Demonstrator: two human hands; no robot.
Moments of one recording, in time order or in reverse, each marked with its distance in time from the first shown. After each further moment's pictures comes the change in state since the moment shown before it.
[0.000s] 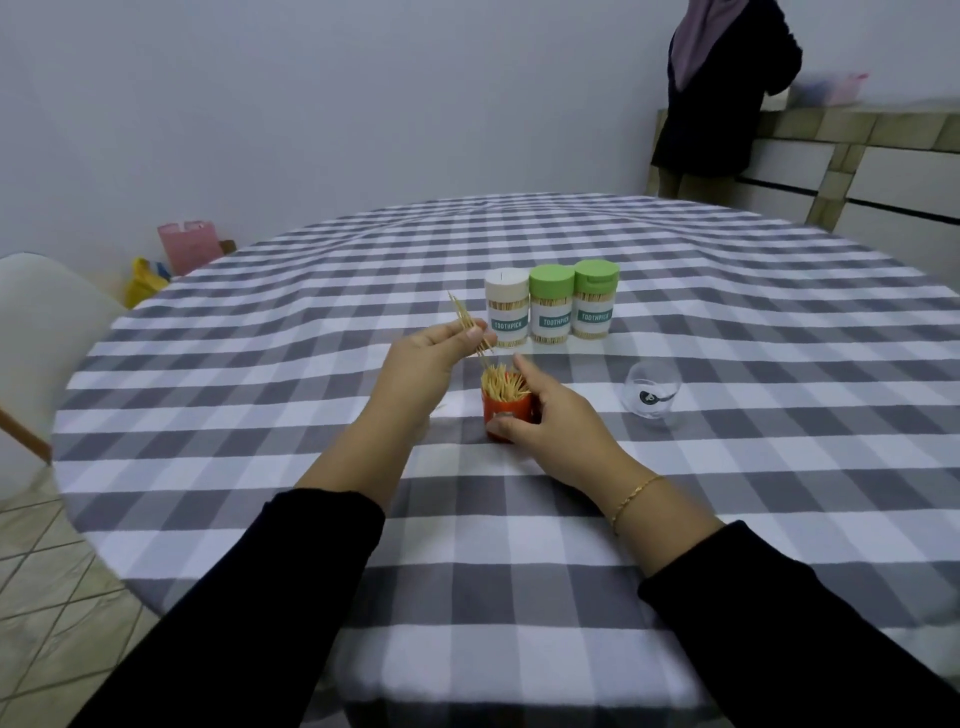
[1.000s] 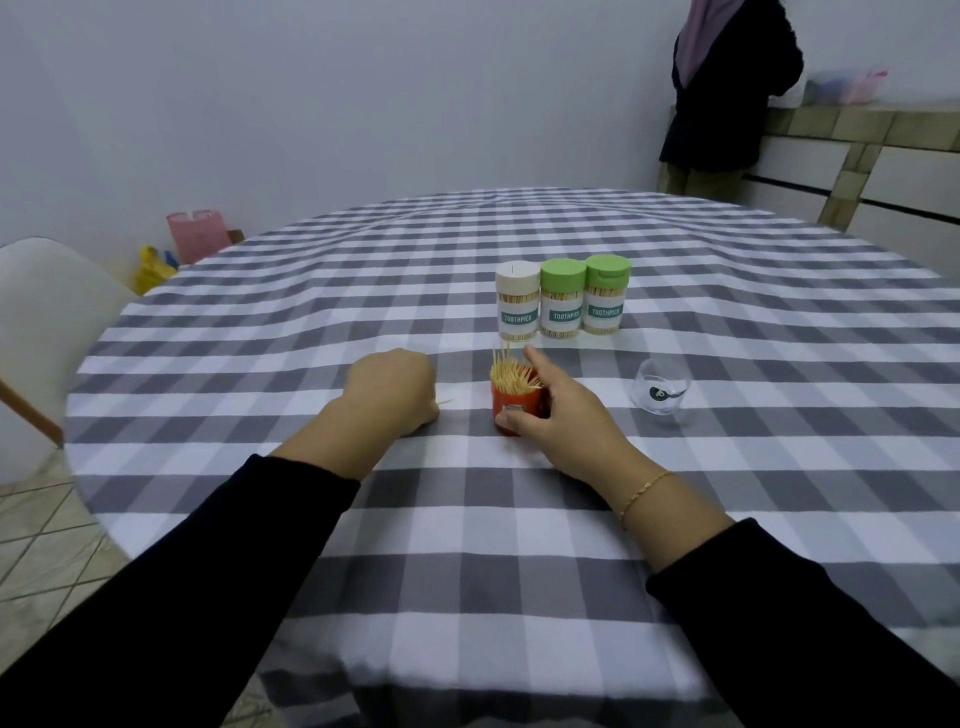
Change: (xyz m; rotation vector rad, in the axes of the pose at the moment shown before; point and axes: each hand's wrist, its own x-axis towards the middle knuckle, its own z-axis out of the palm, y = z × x) left_hand 0.029 -0.024 -0.036 1.536 -0.101 -0.044; right_hand 0.001 0.000 0.000 -0.035 -0.014 0.019
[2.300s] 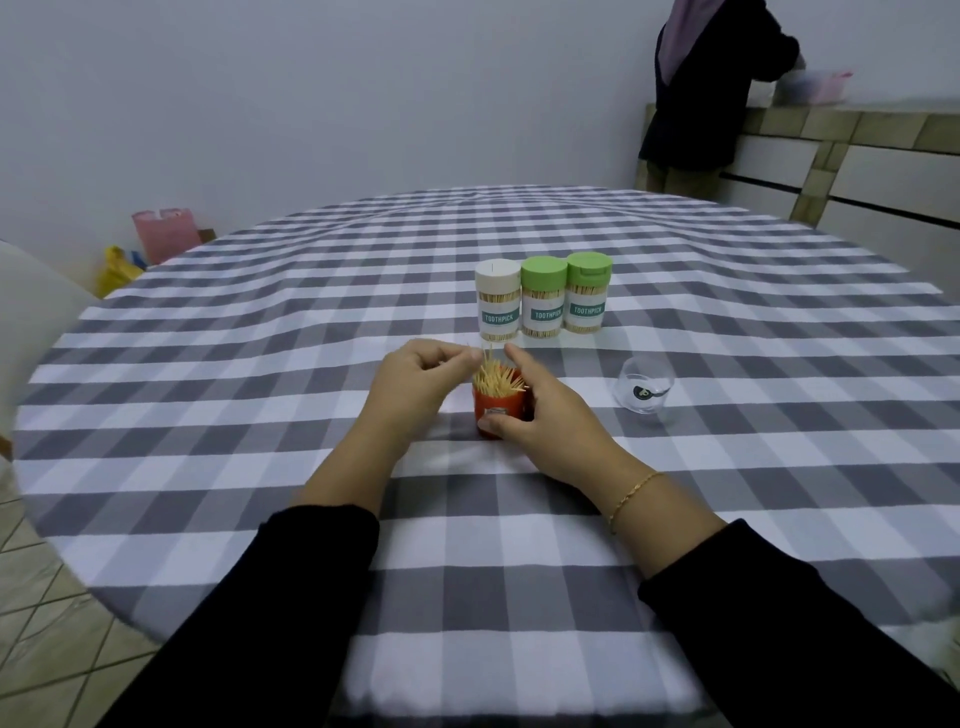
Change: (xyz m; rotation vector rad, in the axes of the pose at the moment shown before) left_hand -0.022 0.033 0.007 -1.325 0.196 0.103; right_hand 0.000 -0.001 -0.001 0.009 -0.001 -0.015
